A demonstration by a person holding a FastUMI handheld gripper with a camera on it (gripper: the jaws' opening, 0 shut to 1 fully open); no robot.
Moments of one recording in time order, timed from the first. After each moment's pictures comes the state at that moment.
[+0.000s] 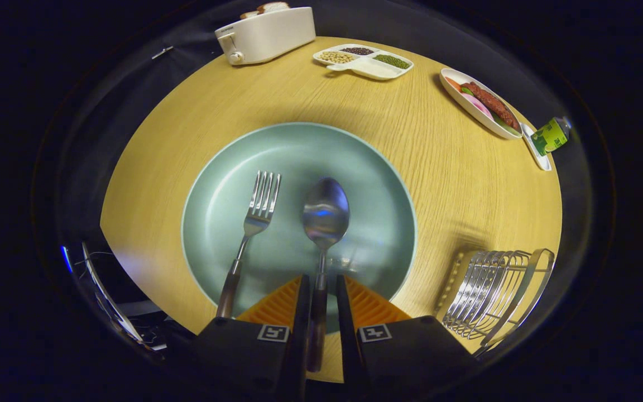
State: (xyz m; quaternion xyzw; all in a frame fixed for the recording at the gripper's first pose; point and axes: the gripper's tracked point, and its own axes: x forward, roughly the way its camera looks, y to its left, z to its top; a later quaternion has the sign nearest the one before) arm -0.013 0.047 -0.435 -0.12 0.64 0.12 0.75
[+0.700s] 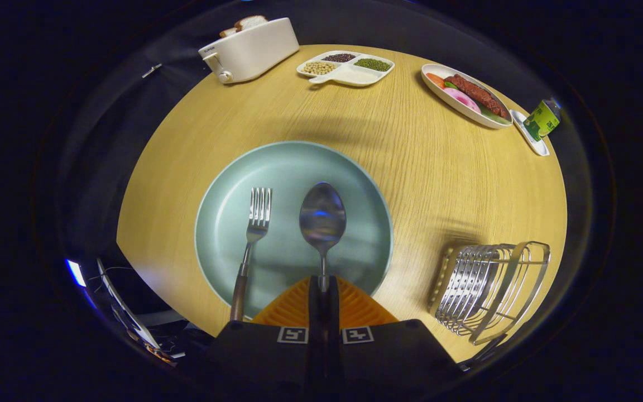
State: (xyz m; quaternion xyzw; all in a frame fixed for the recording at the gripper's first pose) arm -0.009 0.041 -0.404 -0.03 0.64 0.11 0.76
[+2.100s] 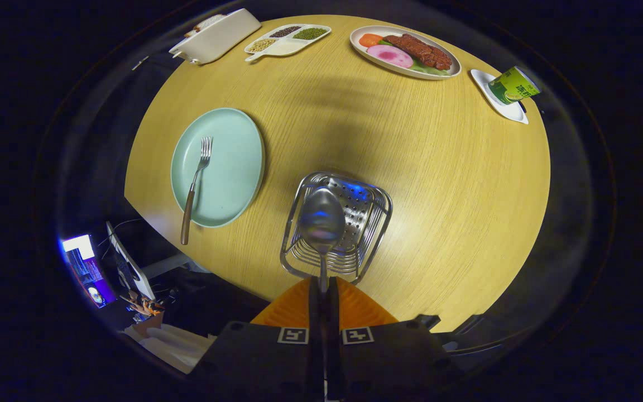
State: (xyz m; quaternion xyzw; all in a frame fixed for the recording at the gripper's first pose) arm -0.036 -0.127 -0.331 -0.06 0.77 0.13 0.62
